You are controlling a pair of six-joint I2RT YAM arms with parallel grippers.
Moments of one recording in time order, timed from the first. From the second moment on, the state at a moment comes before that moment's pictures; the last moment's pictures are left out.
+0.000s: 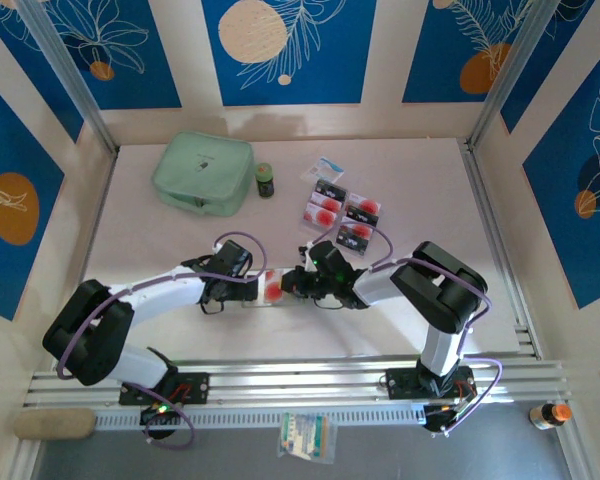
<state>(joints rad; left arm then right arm) -0.64 1.42 0.66 -0.45 -0.21 -0.55 0.80 1.79 0.65 0.48 -0.39 1.01</state>
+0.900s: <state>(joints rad) -0.64 1.42 0.66 -0.45 -0.21 -0.55 0.77 1.74 0.74 0.24 -0.43 0.90</state>
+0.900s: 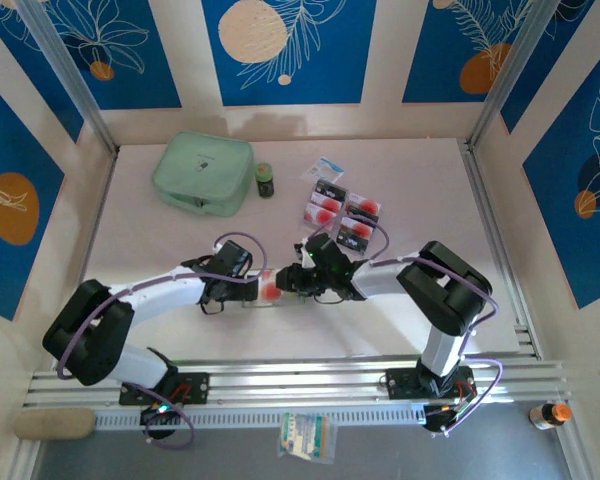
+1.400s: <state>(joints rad) -0.64 1.42 0.66 -0.44 -0.21 -0.55 0.80 1.79 0.96 -0.06 -0.41 0.73</state>
